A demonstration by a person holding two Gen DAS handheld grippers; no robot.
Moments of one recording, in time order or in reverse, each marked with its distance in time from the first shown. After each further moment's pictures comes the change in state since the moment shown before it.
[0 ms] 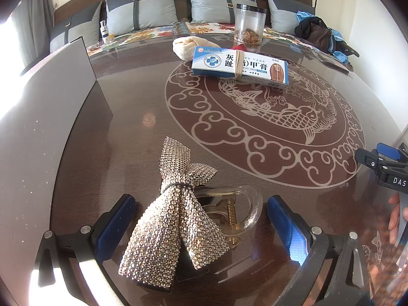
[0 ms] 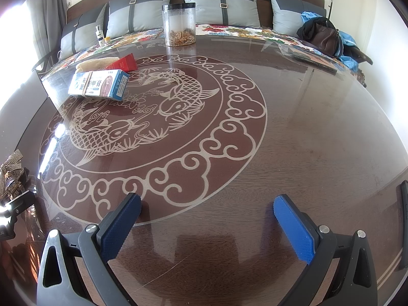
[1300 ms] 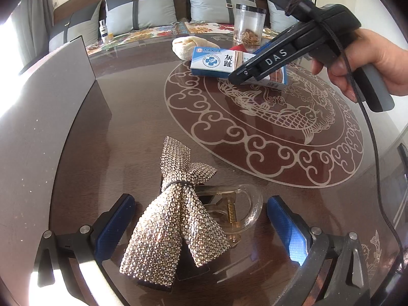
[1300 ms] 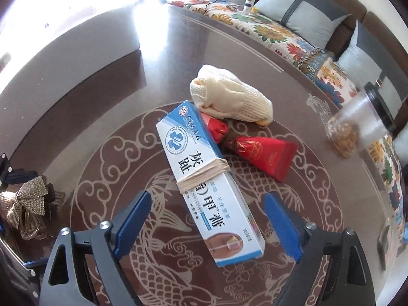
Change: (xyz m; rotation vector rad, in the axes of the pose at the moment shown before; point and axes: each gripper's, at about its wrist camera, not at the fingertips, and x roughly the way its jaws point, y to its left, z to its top) left arm -0.003 0.002 -0.001 -0.002 -0.003 -0.020; right arm 0.076 0.187 0.157 -0.797 0.135 0.296
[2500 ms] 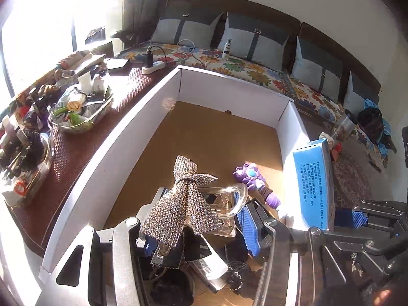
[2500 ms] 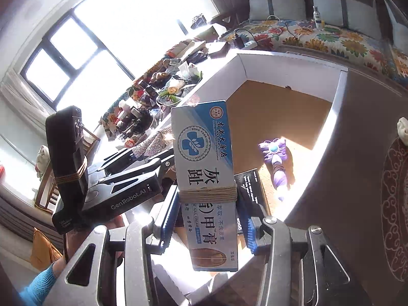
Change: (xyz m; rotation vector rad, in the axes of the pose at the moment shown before) left arm -0.181 0.307 -0.057 -0.444 -0.069 0.197; right arm -0.149 0.314 0.081 0.260 -0.182 0.541
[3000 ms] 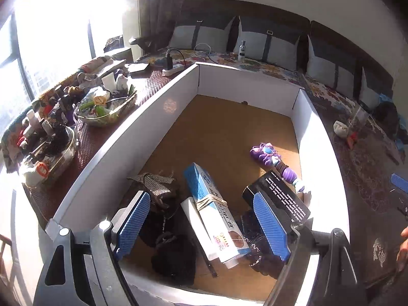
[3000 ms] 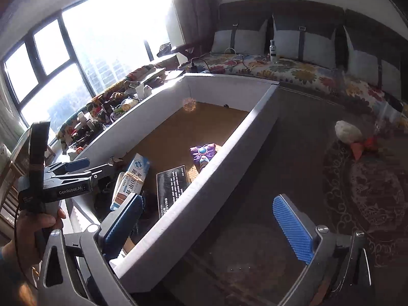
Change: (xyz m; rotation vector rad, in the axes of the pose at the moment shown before) left arm -0.041 -0.015 -0.058 0.017 -0.123 0.084; right arm -0.063 -0.065 -0.081 -0.038 -0.265 -0.328
